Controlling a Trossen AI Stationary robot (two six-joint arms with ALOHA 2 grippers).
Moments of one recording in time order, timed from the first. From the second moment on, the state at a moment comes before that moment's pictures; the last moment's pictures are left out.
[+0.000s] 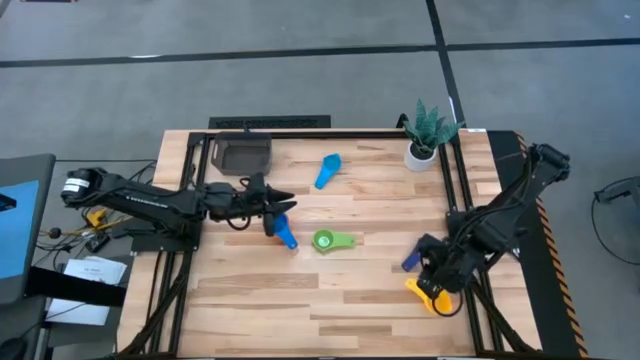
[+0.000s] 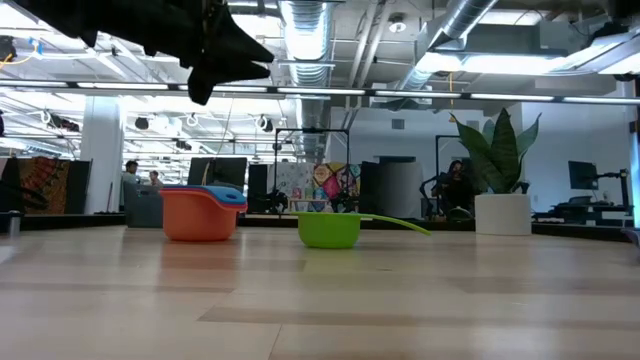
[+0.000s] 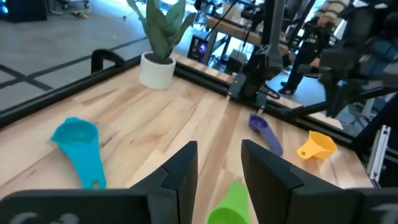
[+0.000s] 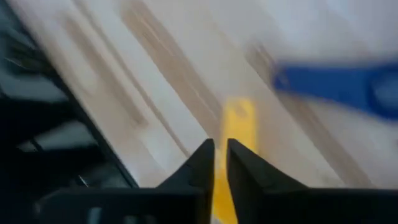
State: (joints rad) left arm -0.04 1.08 0.50 0.52 -0.32 -0.34; right arm 0.79 1.13 0.88 -0.89 0.14 1.49
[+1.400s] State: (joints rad) left arm -0.04 1.10 0.50 0.48 -0.29 -0.48; right arm 0.84 1.38 0.66 -0.54 -0.10 1.34
